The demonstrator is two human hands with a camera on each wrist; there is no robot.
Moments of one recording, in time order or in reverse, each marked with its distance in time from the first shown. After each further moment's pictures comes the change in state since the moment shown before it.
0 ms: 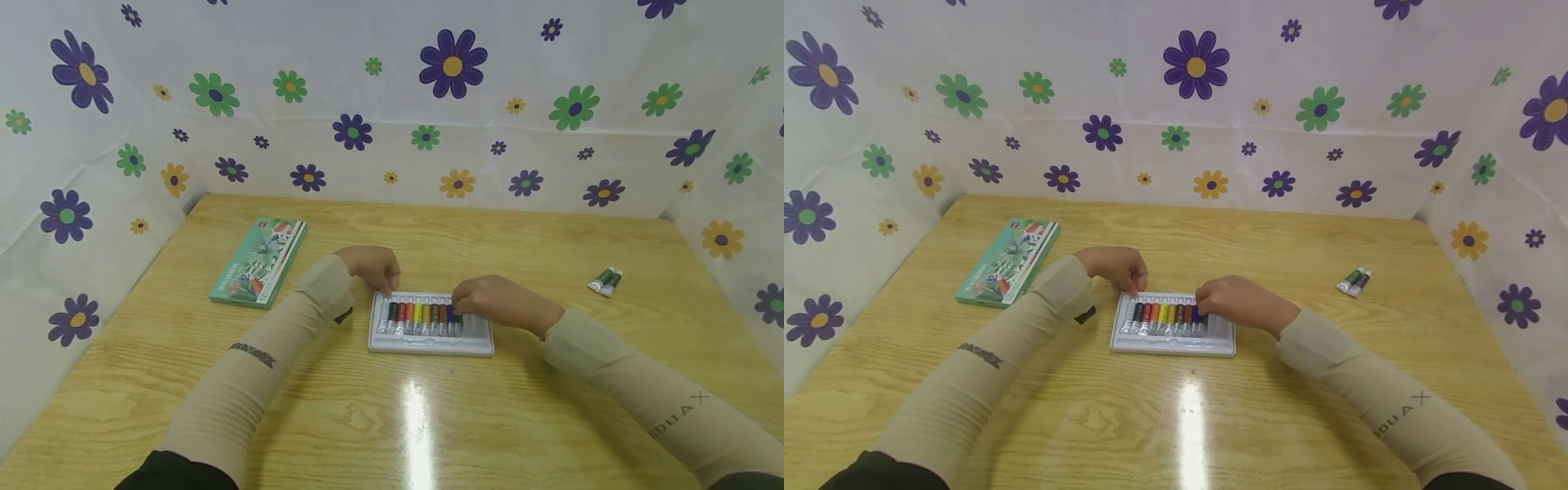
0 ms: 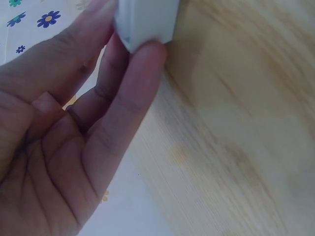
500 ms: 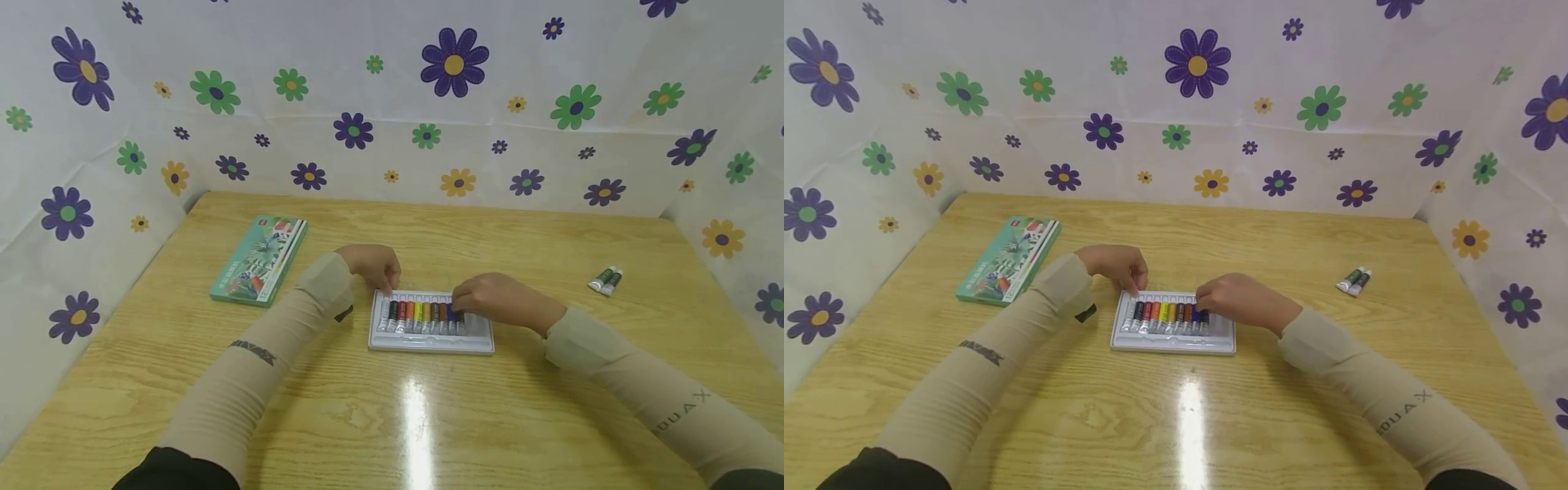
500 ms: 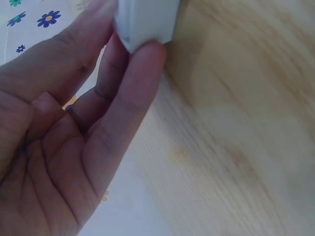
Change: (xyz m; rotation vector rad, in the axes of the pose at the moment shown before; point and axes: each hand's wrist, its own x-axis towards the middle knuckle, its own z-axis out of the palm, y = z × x) left_hand 0.000 0.000 -0.001 0.002 -0.004 0.013; right_hand 0.000 0.001 -0.001 -0.021 0.040 -0.018
